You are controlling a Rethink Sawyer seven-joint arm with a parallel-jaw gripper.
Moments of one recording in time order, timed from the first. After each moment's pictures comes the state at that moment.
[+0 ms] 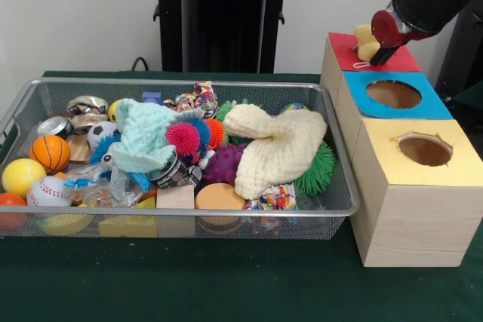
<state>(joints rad) 0.24 -0.53 -0.11 1.48 -0.04 1.07 1.45</state>
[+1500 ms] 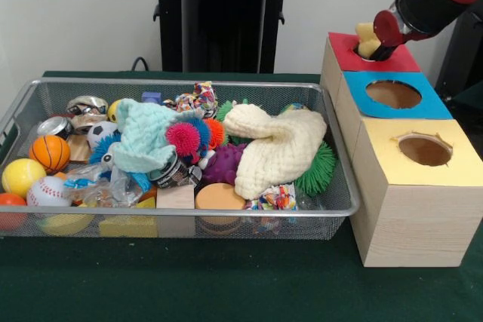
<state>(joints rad) 0.31 -0.49 -0.15 1.49 -0.02 1.08 1.48</state>
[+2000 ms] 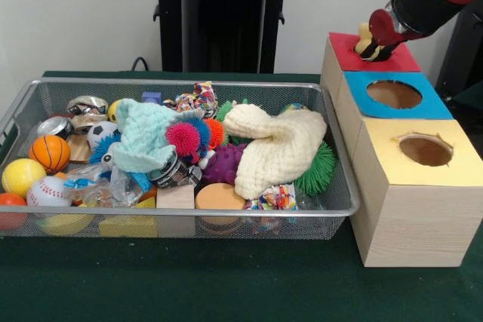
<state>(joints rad) 0.32 -0.49 -0.17 1.50 -0.02 1.09 1.48</state>
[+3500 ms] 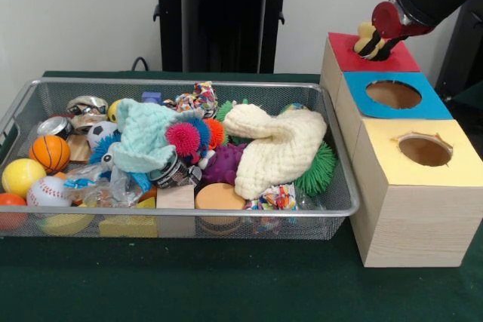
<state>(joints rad) 0.42 -0.49 -0.26 1.51 -0.02 1.01 1.50</state>
